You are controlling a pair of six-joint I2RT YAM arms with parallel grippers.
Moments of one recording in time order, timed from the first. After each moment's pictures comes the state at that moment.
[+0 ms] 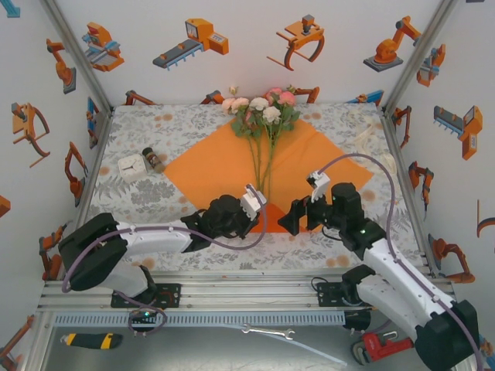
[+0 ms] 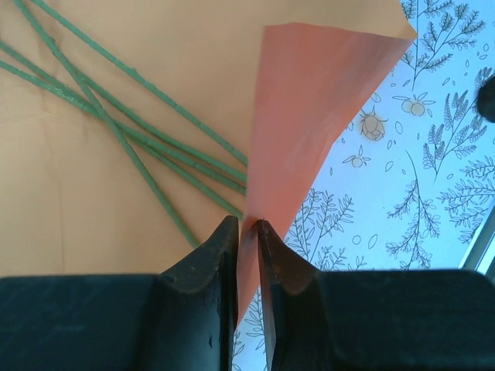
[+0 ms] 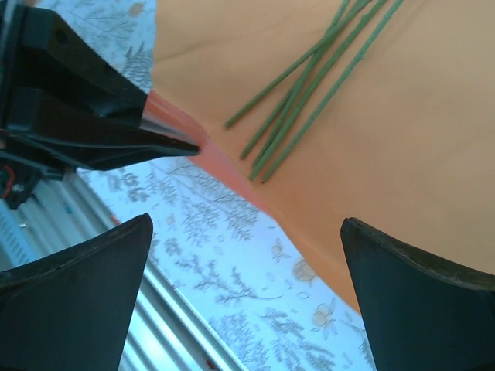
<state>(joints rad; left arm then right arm) -1.08 1.45 0.61 0.35 -0.02 -0.01 0.45 0.80 0.46 -0.17 -0.45 0.20</state>
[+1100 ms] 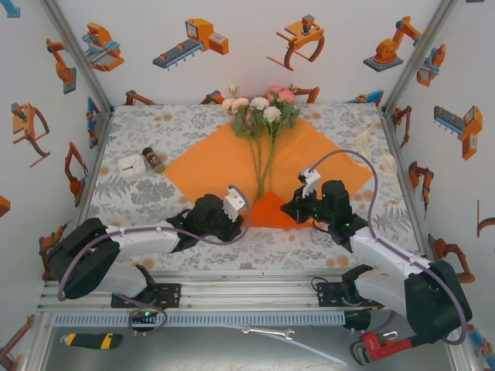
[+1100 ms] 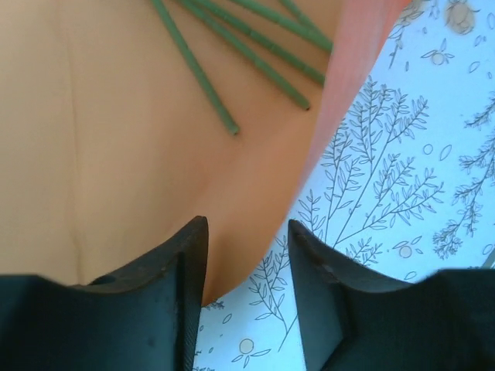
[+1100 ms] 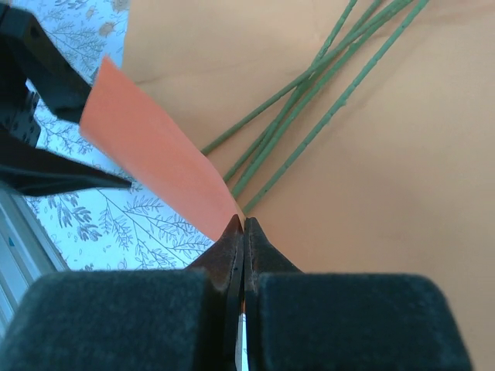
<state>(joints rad) -0.93 1.37 0.49 0.24 0.08 -0.01 0.46 1.04 0.39 0.21 -0.44 0.16</state>
